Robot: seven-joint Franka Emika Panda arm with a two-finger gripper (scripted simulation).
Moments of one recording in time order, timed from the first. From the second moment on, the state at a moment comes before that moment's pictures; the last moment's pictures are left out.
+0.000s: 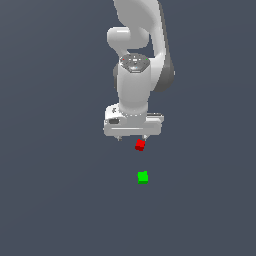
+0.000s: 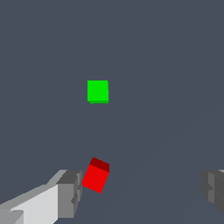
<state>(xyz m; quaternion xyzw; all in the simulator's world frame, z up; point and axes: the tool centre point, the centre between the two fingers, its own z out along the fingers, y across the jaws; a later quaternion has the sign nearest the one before) 0.020 0.015 0.184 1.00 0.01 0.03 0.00</state>
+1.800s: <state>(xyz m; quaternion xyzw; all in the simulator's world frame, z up) -0.048 0.062 0.072 0.98 -0.18 0.00 0.00</state>
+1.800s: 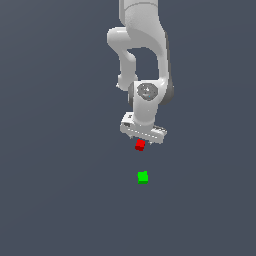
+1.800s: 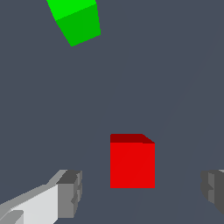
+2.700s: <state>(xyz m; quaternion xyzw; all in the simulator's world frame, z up) -0.049 0.064 0.026 0.98 -0.18 0.00 0.00</state>
